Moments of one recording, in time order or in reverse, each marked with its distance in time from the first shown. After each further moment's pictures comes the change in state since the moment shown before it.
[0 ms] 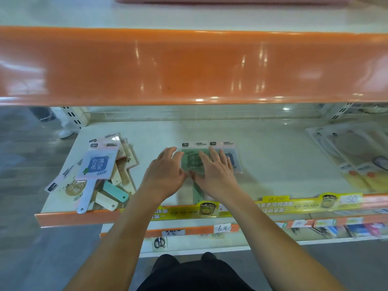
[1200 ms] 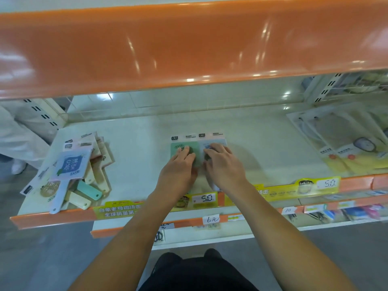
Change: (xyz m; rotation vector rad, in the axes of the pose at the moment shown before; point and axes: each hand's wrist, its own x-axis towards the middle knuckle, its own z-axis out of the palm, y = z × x) left_hand 0.015 0.081 0.061 0.057 -0.009 0.062; right_hand -0.013 0.086 -0.023 0.043 0.183 -0.046
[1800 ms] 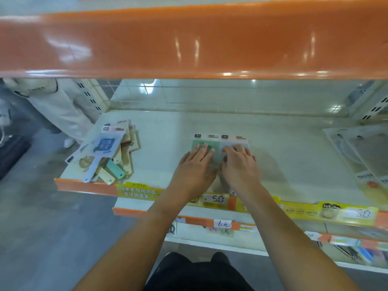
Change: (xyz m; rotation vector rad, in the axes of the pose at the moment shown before) left_hand -0.018 0.014 -0.003 0.056 0.065 -0.049; right_hand 0.008 -0.002 -0.005 -0.021 -0.021 0.006
